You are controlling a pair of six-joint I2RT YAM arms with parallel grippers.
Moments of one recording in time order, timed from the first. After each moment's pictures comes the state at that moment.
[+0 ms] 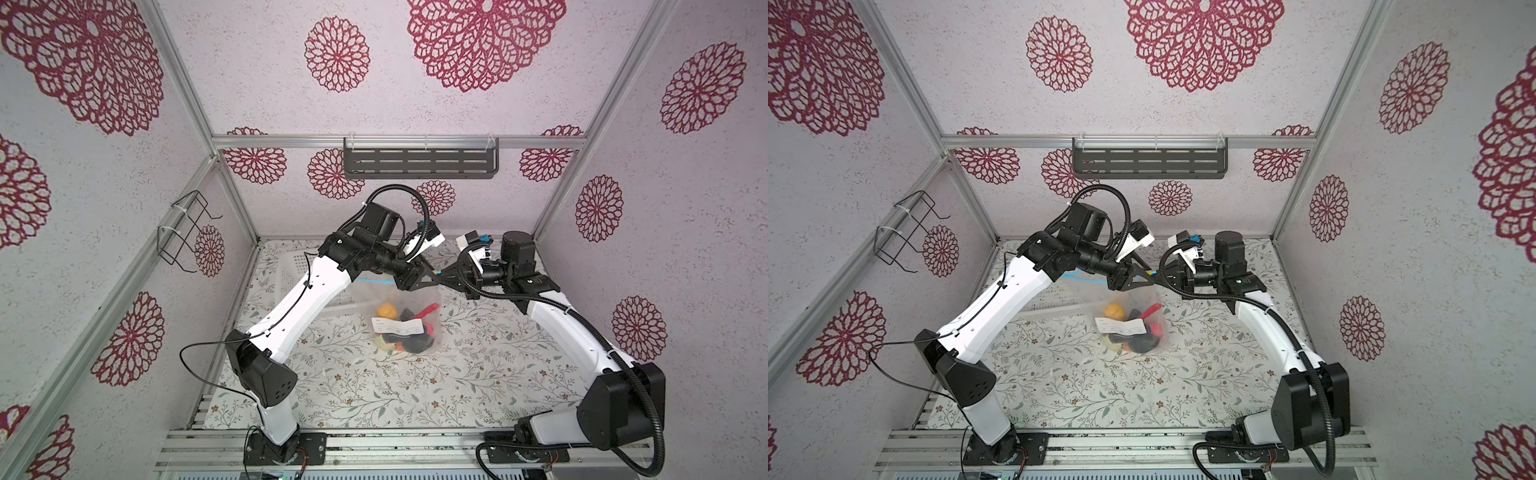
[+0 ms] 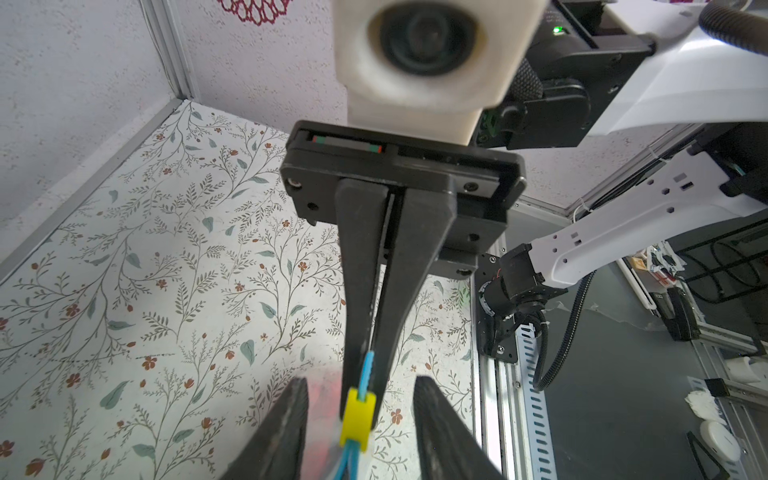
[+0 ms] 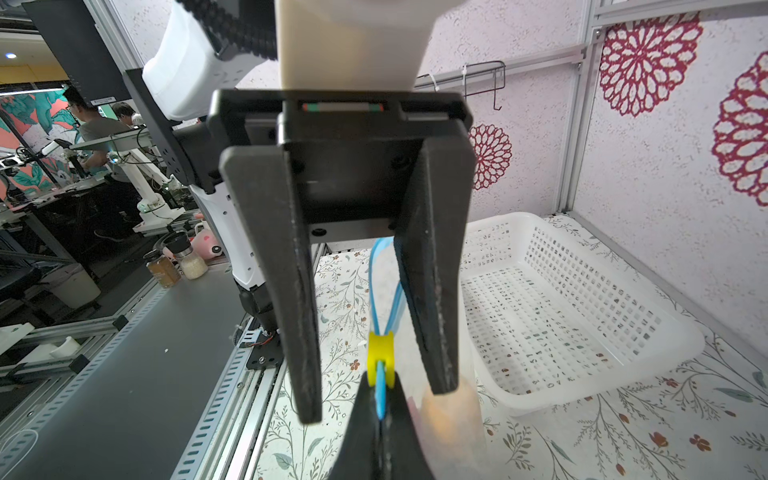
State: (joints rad) left arm -0.65 1.78 1.99 -0.92 0.69 0.28; right arm 0.26 1.40 1.18 -0.08 -1.34 -0.14
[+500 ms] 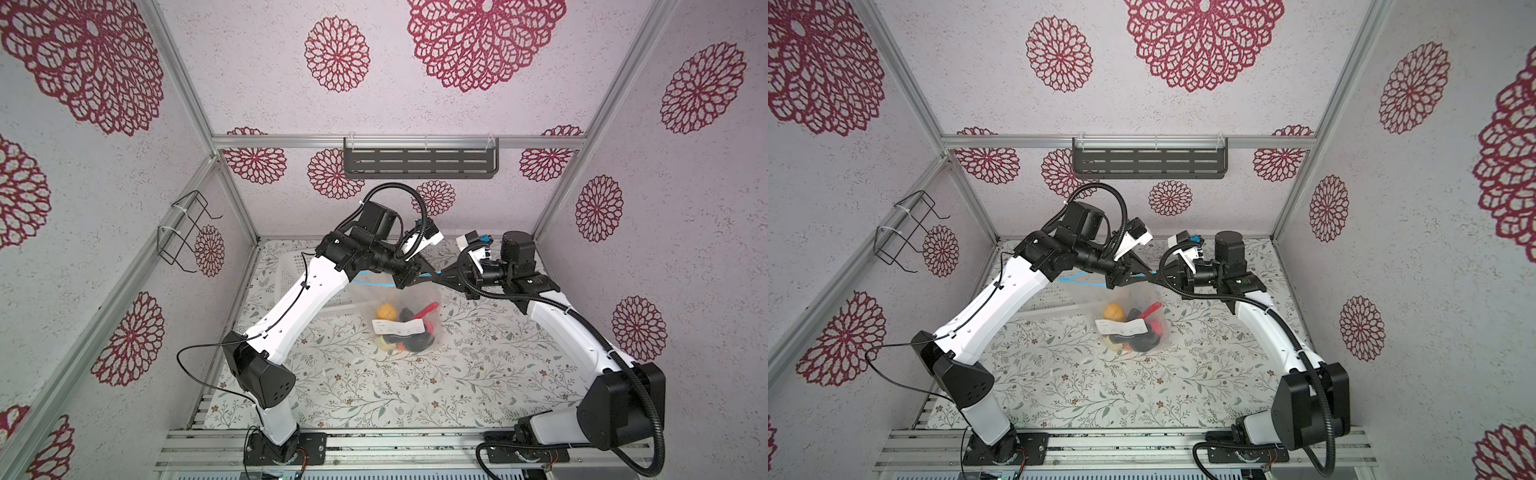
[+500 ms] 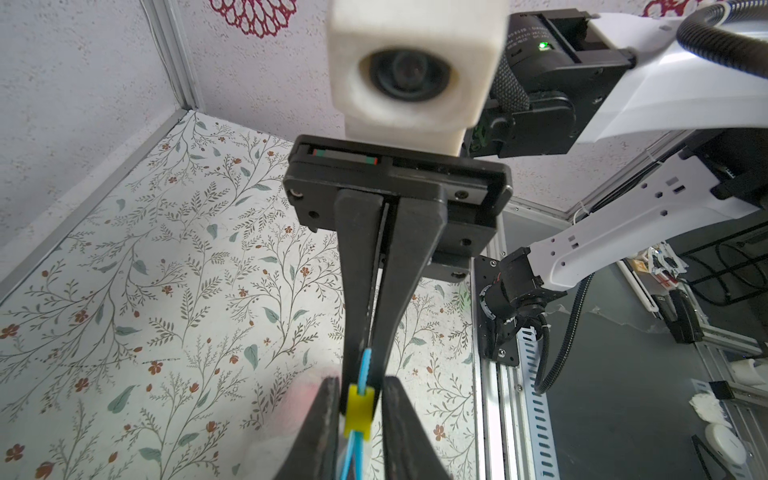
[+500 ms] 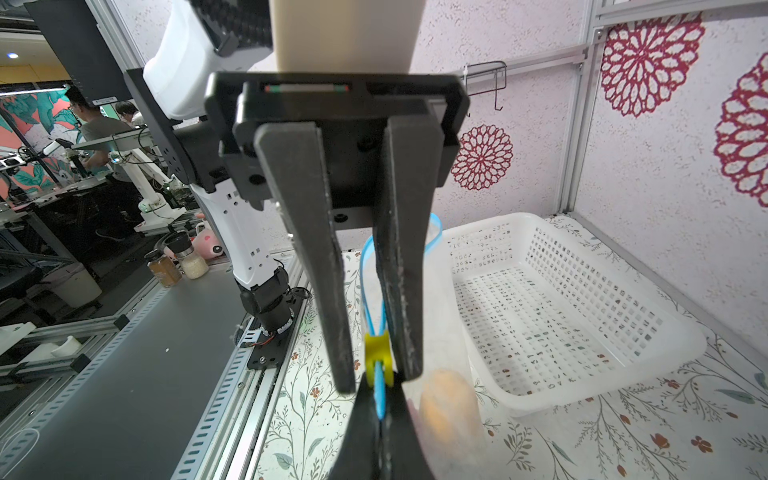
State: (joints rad) left arm -0.65 1.77 1.99 -0.92 0.69 0.28; right arm 0.26 1.40 1.18 -0.08 -1.34 -0.14
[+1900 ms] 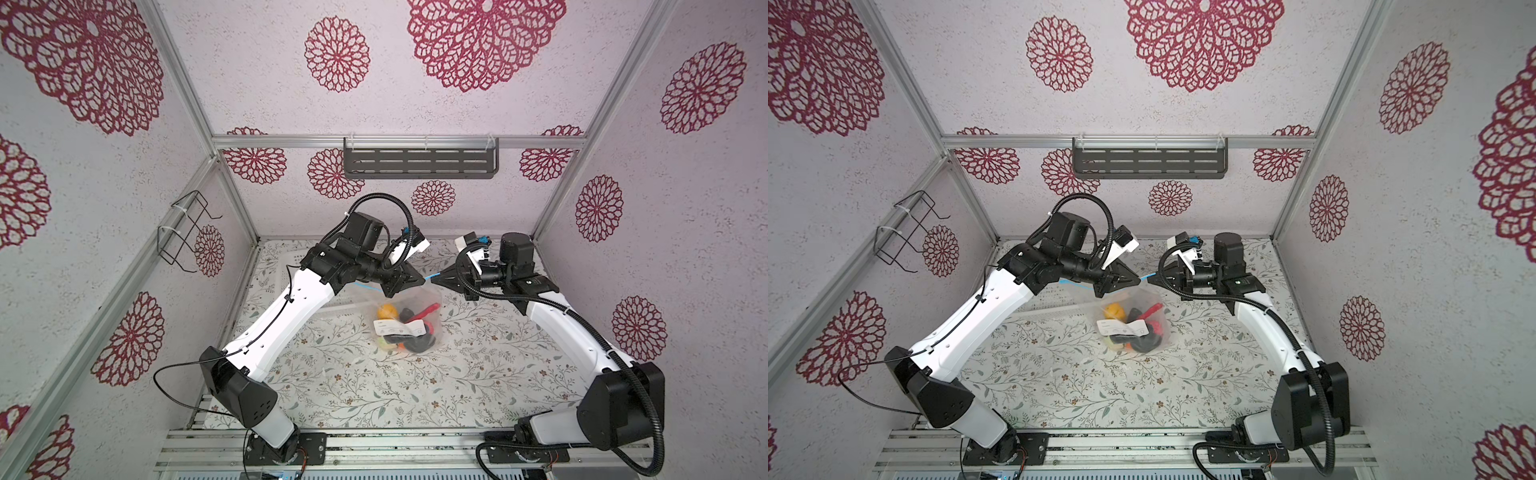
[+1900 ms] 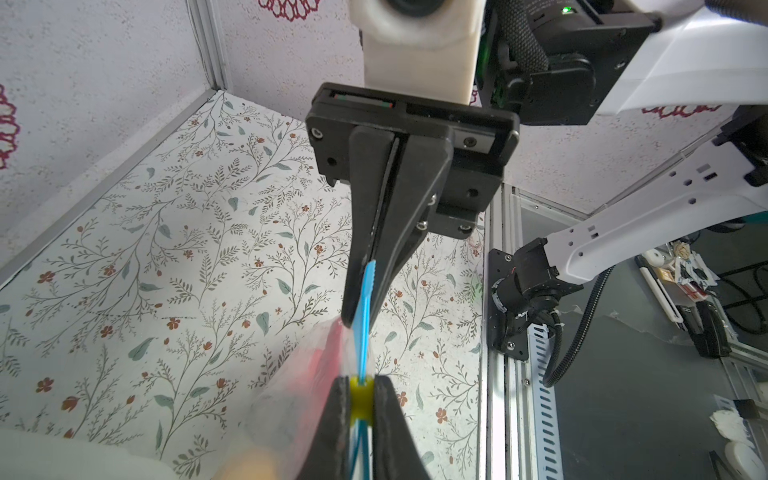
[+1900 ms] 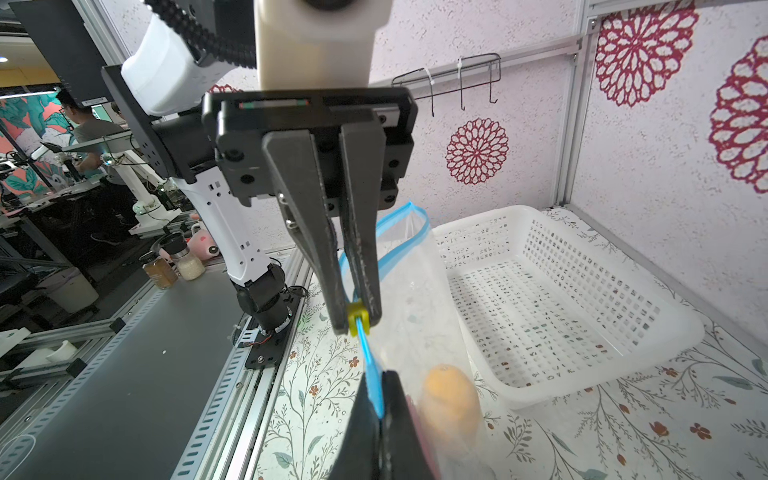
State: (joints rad) left arm -0.61 1.62 1.77 -0.85 0.63 0.24; right arm 0.26 1.40 1.17 -0.09 -1.32 -0.14
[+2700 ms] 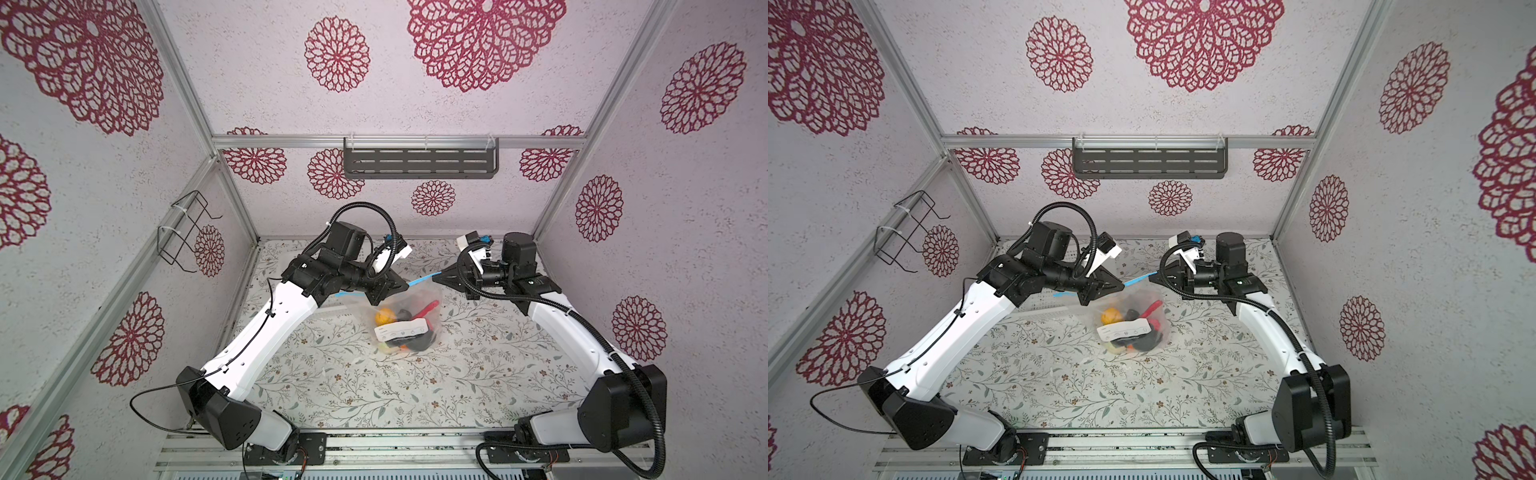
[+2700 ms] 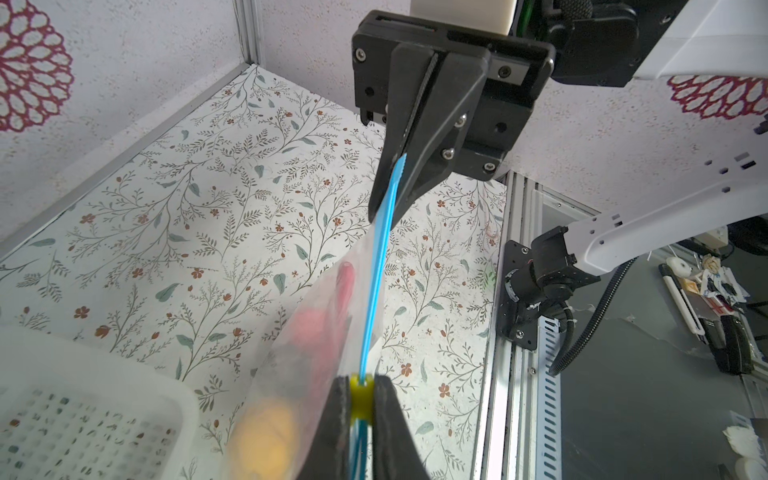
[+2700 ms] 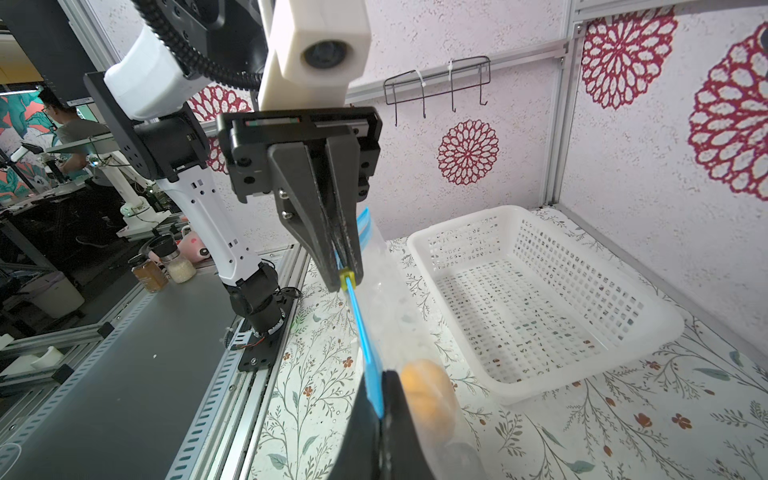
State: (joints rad) left arm -0.56 1.48 1.62 -0.85 0.59 0.22; right arm 0.25 1.39 1.17 -0.10 -1.30 -0.14
